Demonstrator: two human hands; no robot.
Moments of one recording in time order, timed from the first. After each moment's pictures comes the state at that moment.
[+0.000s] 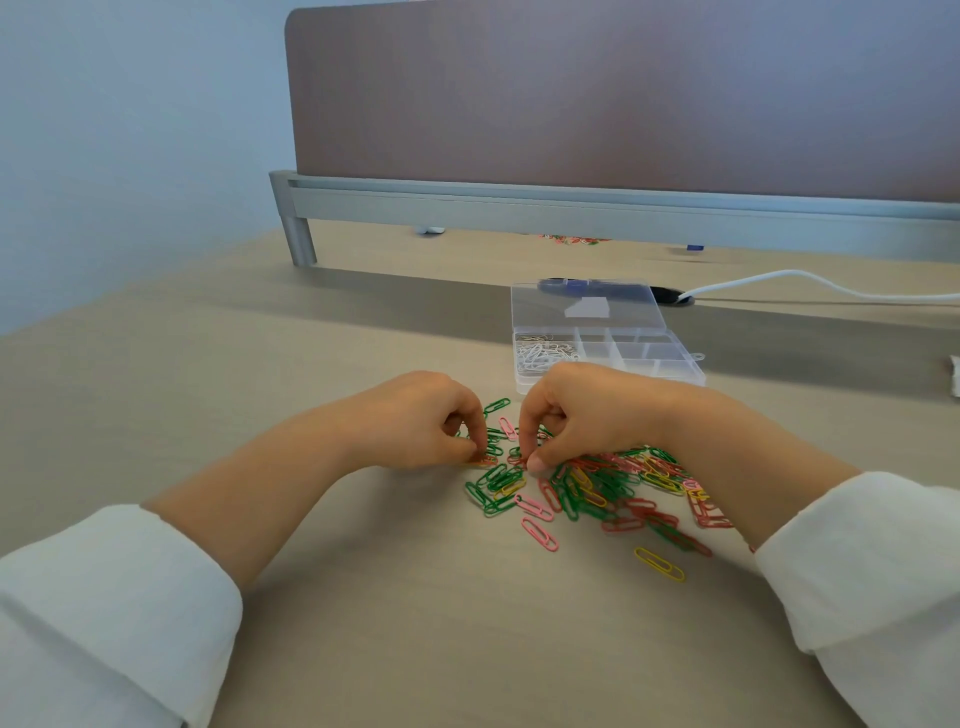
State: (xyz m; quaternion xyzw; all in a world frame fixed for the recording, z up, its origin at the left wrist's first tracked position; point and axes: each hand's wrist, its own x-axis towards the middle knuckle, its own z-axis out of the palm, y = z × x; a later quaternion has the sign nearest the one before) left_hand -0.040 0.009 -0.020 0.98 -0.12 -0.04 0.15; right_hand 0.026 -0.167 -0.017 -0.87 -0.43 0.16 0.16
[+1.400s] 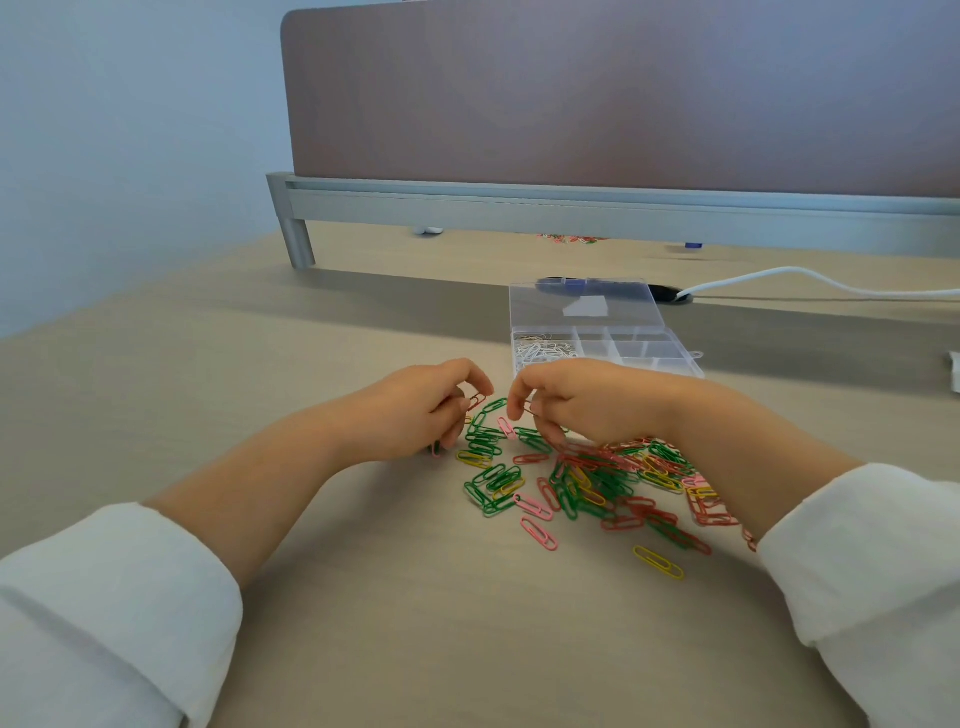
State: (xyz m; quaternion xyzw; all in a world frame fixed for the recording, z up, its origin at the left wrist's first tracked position) left_hand -0.029 0.018 -0.033 0.96 -0.11 -0.02 0.25; right_hand 0.023 -0.165 -0.012 -0.89 -0.38 0.18 0.18
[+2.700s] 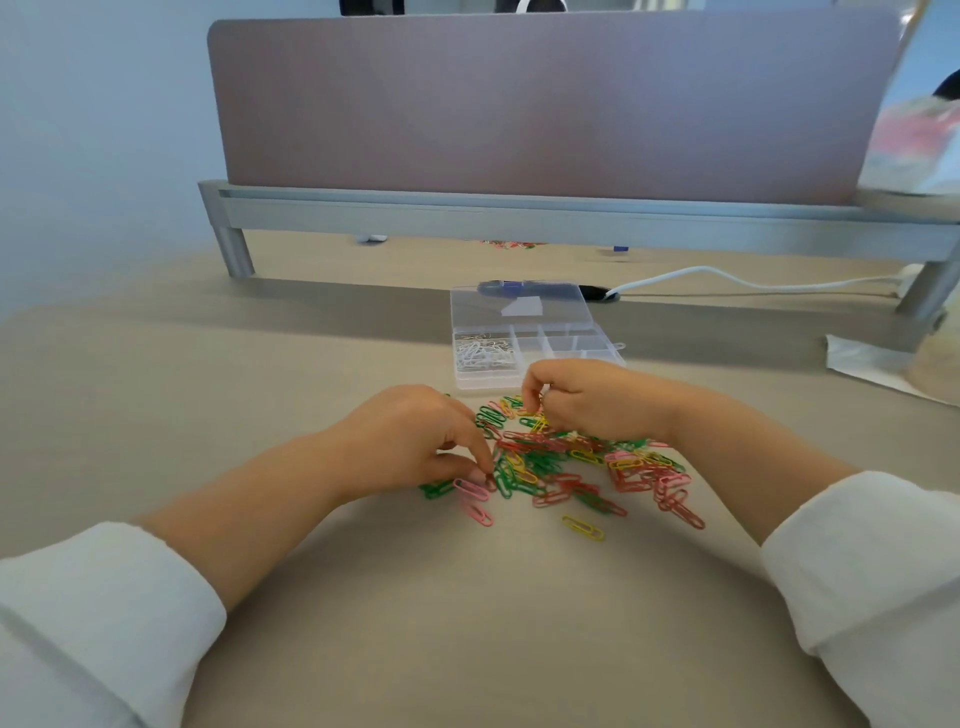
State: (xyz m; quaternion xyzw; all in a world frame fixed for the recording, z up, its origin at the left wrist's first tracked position) left_hand -0.040 -0.019 -0.038 0.93 -0.33 0.08 0.11; right_hand 0.006 -0.219 -0.011 -0.92 -0.30 0.15 0.22
